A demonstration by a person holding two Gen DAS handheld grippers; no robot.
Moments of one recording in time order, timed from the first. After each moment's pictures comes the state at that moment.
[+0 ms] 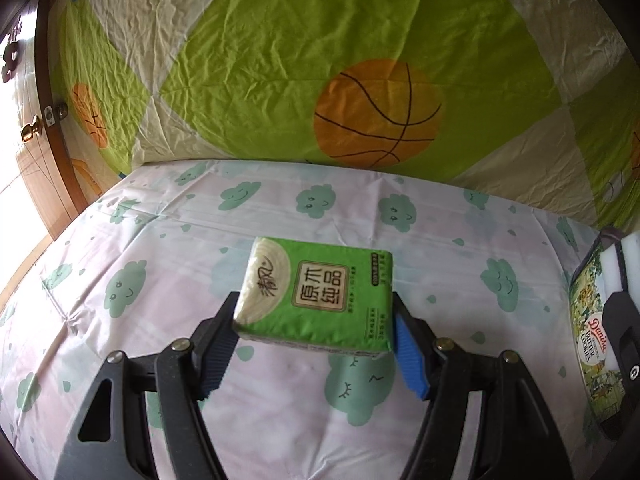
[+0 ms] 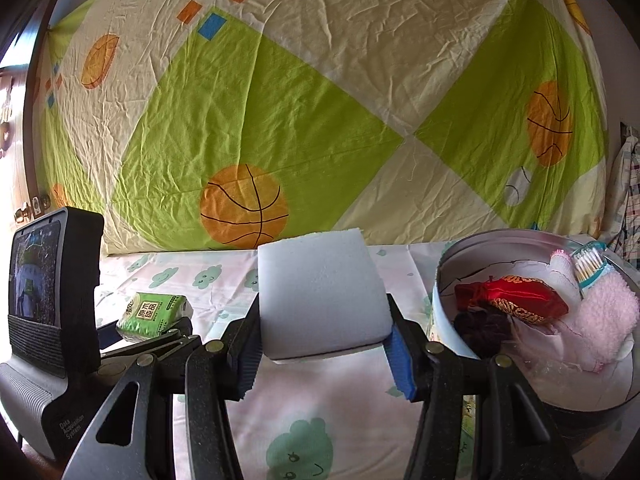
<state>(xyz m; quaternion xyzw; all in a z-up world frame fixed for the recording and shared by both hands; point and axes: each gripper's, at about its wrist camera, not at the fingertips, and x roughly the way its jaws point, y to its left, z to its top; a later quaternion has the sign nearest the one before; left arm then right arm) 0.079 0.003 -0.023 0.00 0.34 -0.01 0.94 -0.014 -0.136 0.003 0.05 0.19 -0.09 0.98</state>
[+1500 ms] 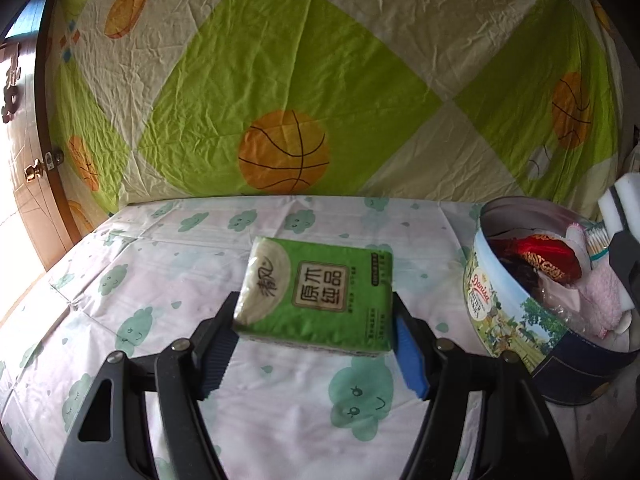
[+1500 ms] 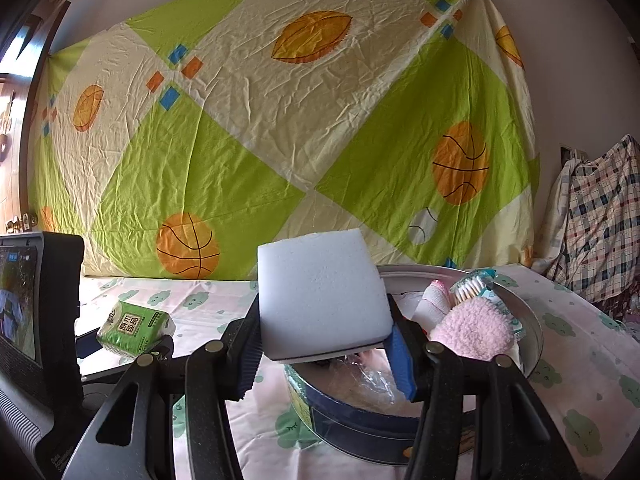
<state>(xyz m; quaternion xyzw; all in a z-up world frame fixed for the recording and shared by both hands) -0.025 -0.083 -0.006 0.03 0.27 -0.04 0.96 -0.121 -0.219 0.024 0.02 0.11 -0.14 0.98</state>
